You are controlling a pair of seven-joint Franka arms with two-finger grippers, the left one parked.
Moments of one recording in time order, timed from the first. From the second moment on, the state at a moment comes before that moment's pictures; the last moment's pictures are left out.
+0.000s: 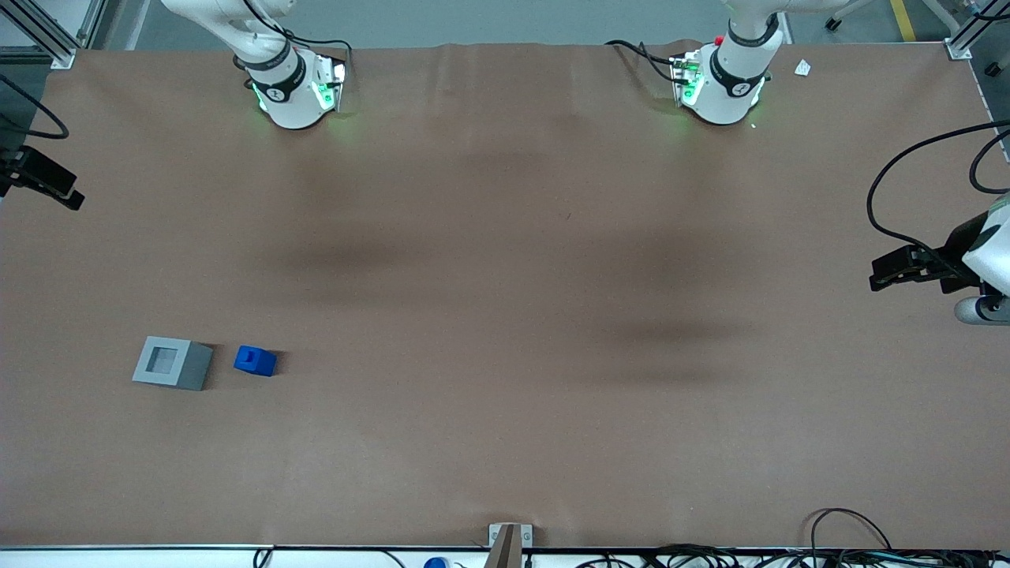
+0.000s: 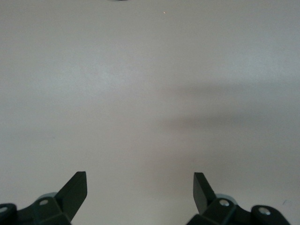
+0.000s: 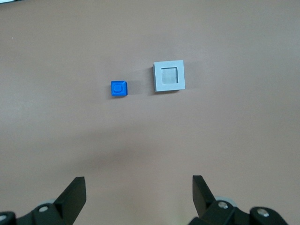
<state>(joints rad) -0.03 -0.02 -0.02 -1.49 -0.05 1.50 0.13</state>
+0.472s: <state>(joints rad) -0.03 -0.02 -0.02 -1.48 -0.05 1.50 0.13</state>
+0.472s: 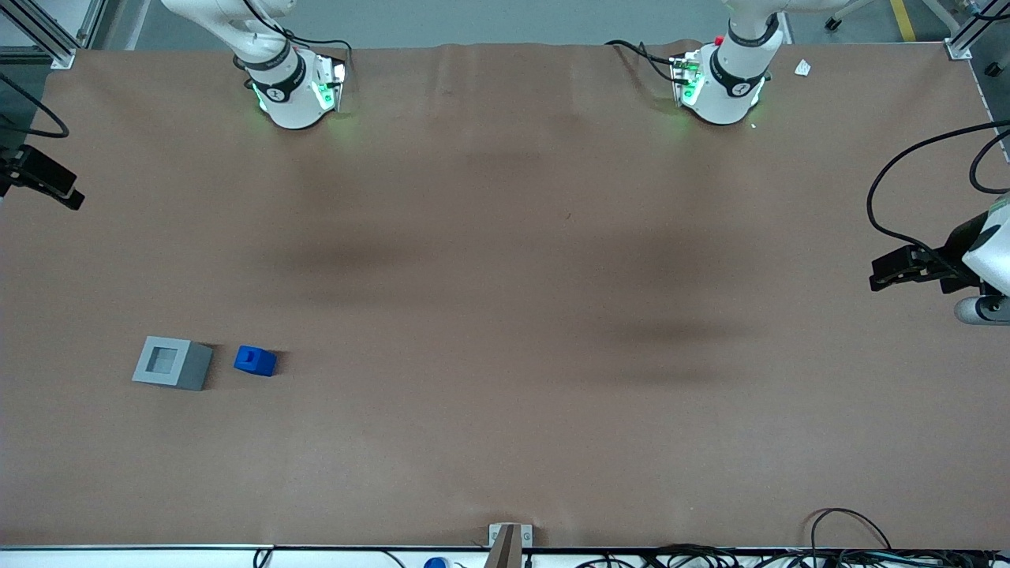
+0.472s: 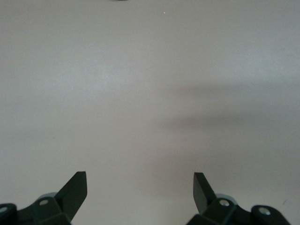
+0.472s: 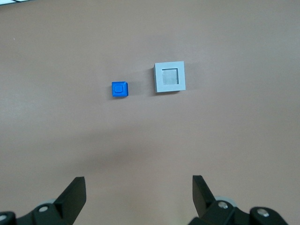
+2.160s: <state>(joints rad) -0.03 -0.02 -0.02 -1.47 -0.05 1.50 0.13</state>
